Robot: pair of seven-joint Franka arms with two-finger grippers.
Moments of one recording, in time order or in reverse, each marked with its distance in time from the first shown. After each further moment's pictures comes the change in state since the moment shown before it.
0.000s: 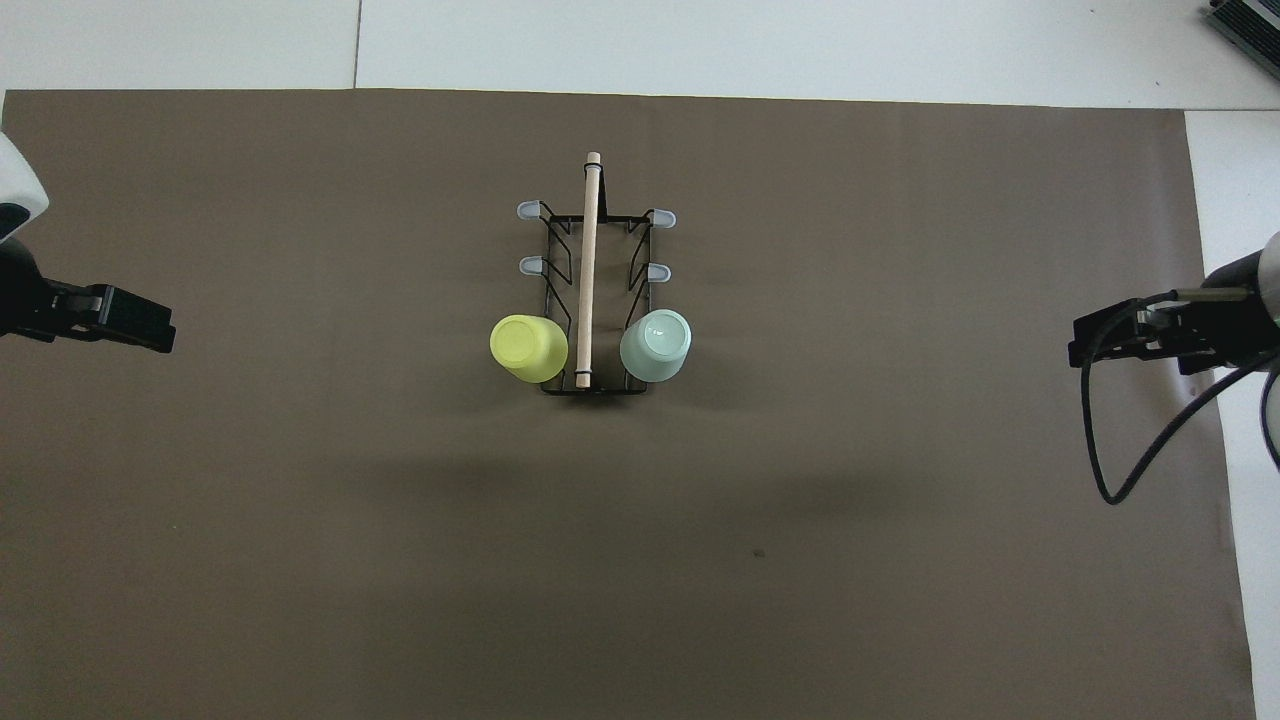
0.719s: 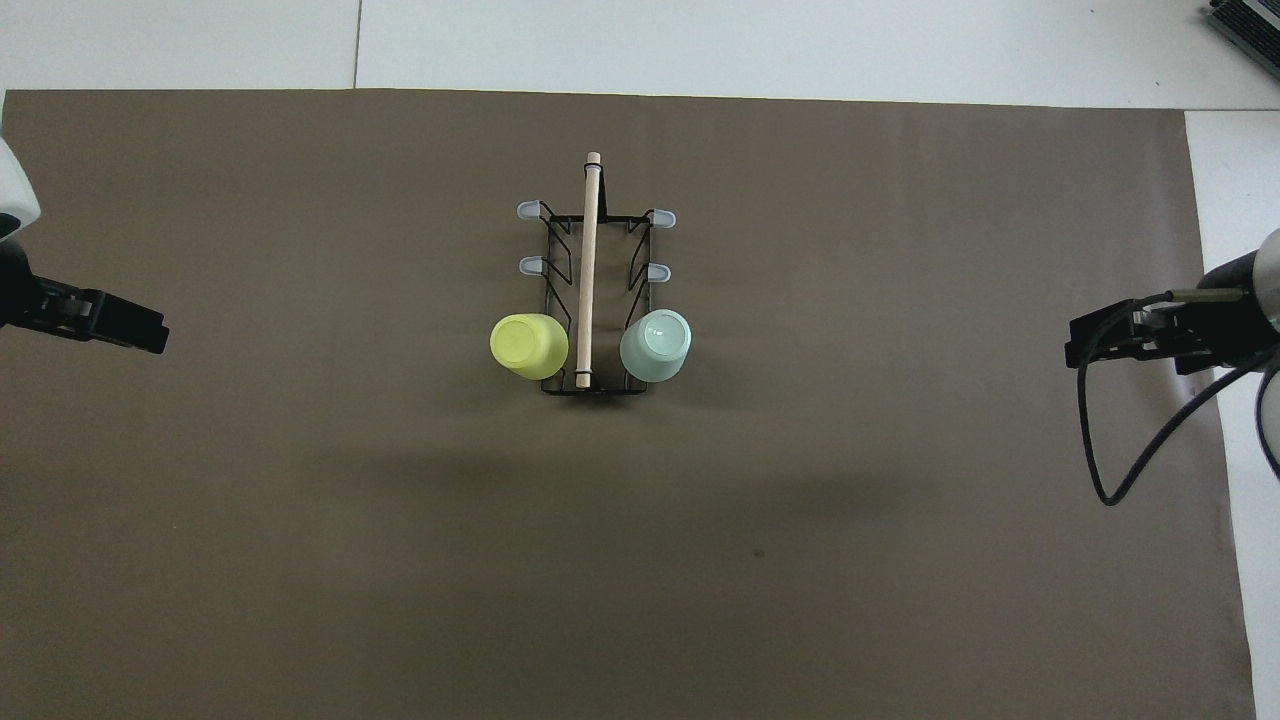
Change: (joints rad) left arm 0.015 0.003 -0.007 0.001 -0.001 0.012 0.104; right arm 0.002 0.000 0.001 0.000 0.000 0.000 0.000
